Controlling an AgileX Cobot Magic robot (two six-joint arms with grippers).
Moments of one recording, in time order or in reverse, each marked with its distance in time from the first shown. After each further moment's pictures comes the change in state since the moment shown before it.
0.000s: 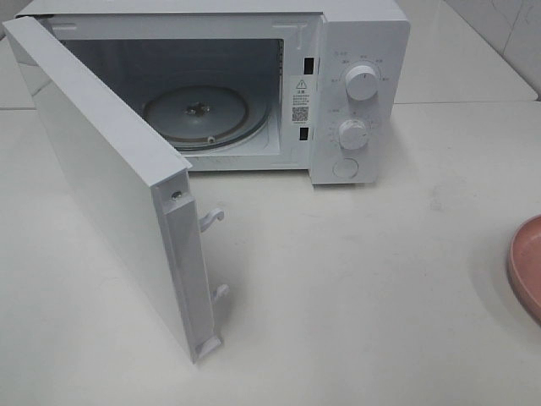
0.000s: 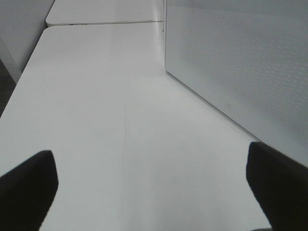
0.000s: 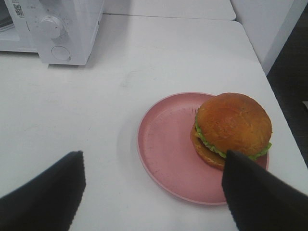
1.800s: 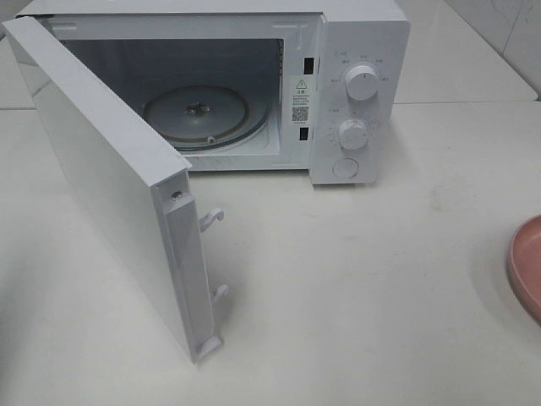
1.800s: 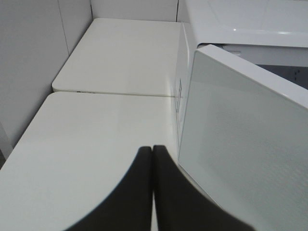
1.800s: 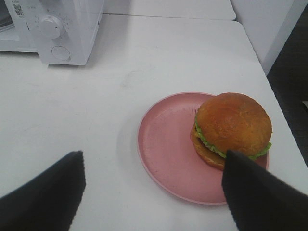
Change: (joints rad) left arm 0.000 0.579 0.107 -0.068 -0.865 0.008; right arm 0.000 0.000 0.000 0.000 0.000 0.000
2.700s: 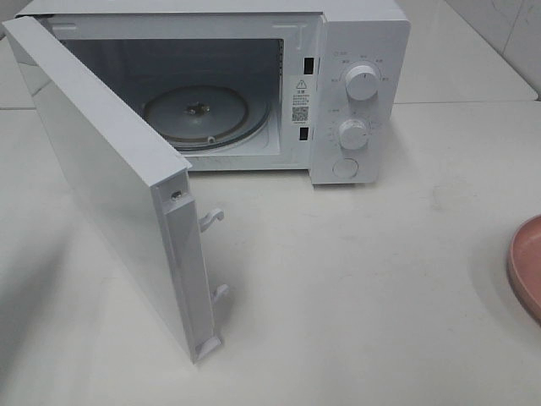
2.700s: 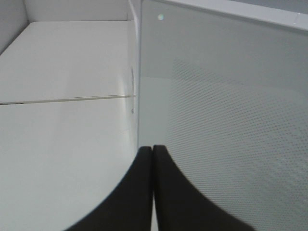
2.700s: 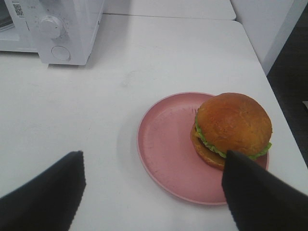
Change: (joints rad) left arm -0.073 0.748 0.190 0.370 -1.033 -0.270; right arm 0.000 0.000 0.000 0.000 0.000 0.000
